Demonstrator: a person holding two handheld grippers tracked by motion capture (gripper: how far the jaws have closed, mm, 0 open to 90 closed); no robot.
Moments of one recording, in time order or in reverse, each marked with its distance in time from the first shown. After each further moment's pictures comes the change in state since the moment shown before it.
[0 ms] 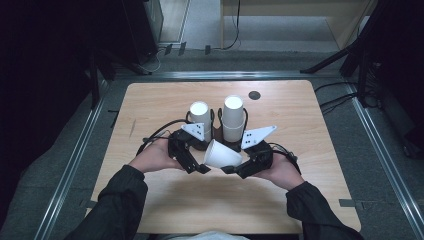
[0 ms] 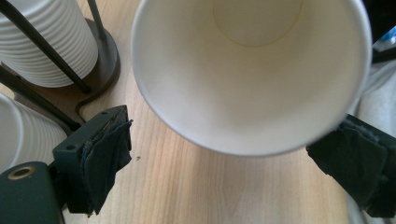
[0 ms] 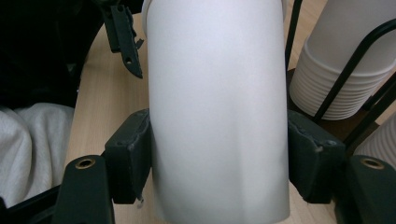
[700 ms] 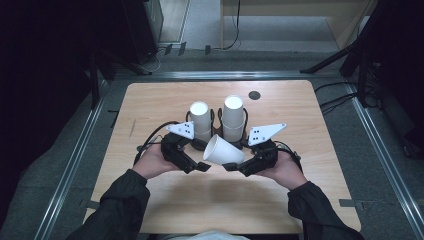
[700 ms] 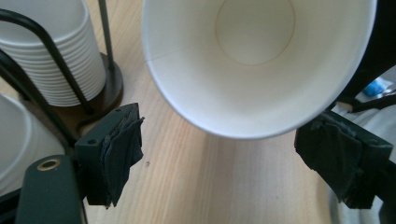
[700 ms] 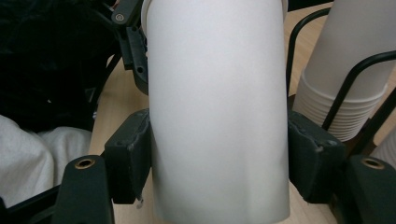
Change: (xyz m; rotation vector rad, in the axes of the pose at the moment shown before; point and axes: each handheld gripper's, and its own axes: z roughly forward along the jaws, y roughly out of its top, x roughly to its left) left arm -0.011 -0.014 -0.008 -0.200 0.019 -0.074; right arm 0.001 0.003 -0.012 -0.098 0.035 0.015
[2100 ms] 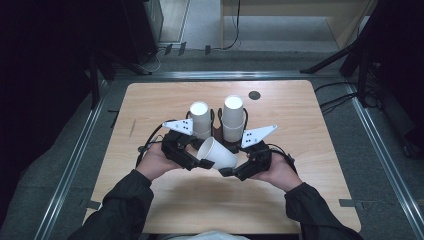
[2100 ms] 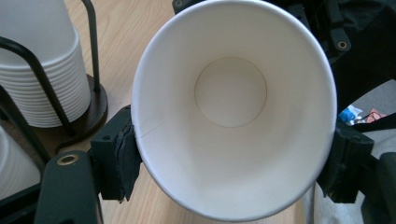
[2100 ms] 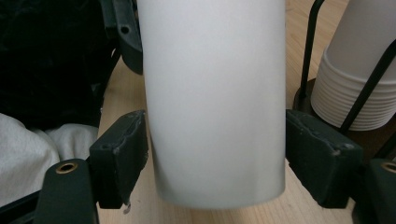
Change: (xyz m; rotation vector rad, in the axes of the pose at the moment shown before) left arm 0.000 0.005 -0.005 -0.072 -0.041 -0.035; right arm 0.001 -0.005 0.017 0.054 0.036 0.056
